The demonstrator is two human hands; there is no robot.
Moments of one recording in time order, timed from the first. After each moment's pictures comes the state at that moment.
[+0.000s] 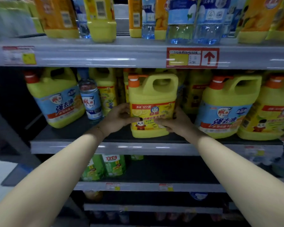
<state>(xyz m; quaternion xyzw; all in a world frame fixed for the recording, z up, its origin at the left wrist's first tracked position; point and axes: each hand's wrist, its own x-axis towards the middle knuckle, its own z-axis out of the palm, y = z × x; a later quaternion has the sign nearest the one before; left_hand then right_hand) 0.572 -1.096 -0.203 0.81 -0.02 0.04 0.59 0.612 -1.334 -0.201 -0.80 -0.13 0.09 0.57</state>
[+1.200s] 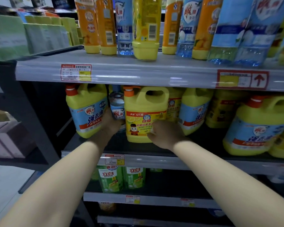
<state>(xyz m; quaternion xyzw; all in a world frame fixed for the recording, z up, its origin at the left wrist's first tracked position) 0.578 -0.973 -0.202 0.81 0.17 0.22 0.52 0.575 -1.192 -0.170 -0.95 -0.29 -0.05 0.10</state>
